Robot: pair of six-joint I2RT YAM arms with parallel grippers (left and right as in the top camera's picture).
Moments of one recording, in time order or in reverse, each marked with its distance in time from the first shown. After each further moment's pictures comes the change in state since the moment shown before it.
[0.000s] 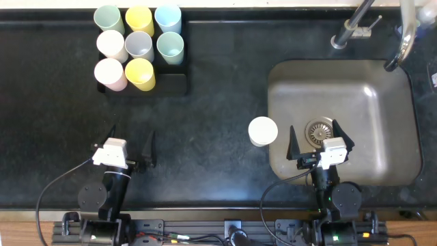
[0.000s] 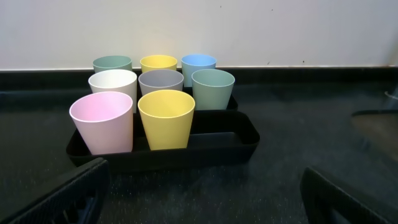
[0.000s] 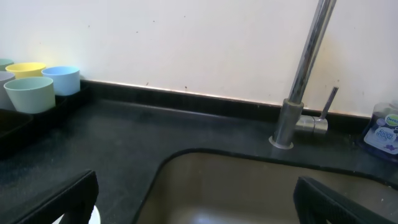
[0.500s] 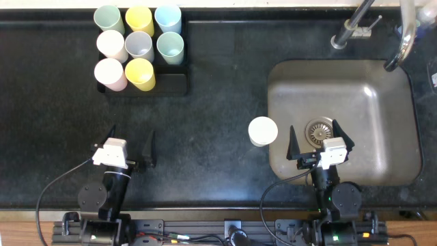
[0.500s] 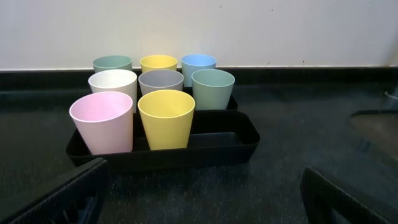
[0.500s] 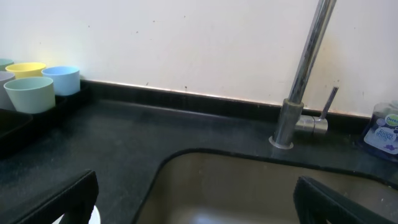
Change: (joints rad) left arm 0.000 0.000 0.000 0.000 0.000 0.000; right arm 0.000 0.000 0.000 0.000 0.000 0.000
